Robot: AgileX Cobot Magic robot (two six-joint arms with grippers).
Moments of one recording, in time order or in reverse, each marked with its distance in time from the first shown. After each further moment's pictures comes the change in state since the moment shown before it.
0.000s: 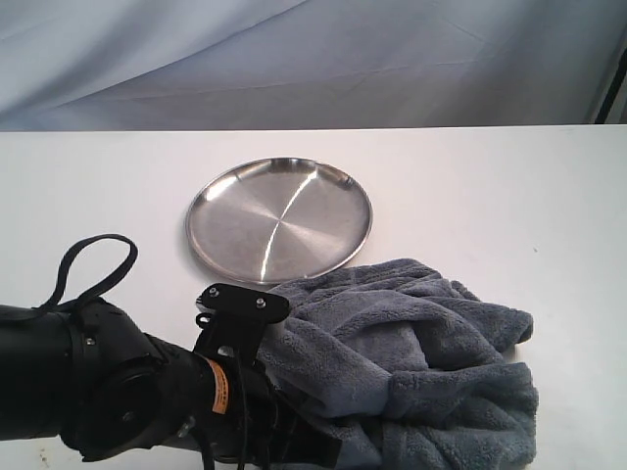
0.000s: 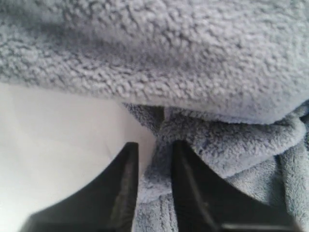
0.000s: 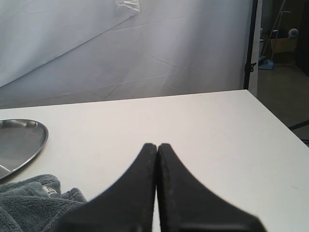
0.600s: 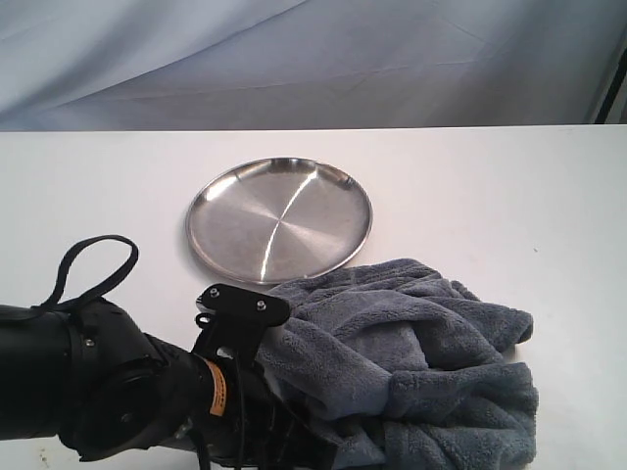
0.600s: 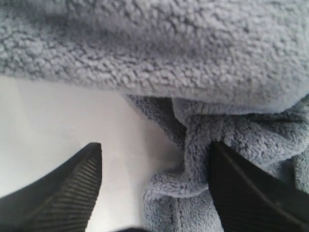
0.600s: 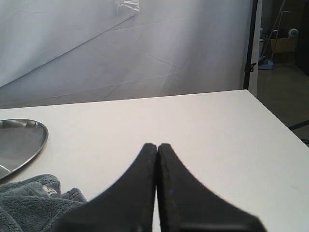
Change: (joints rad) left arm 0.000 -0.002 0.000 0.033 0.021 0.000; right arm 0.000 0.000 0.000 0.000 0.000 0.000
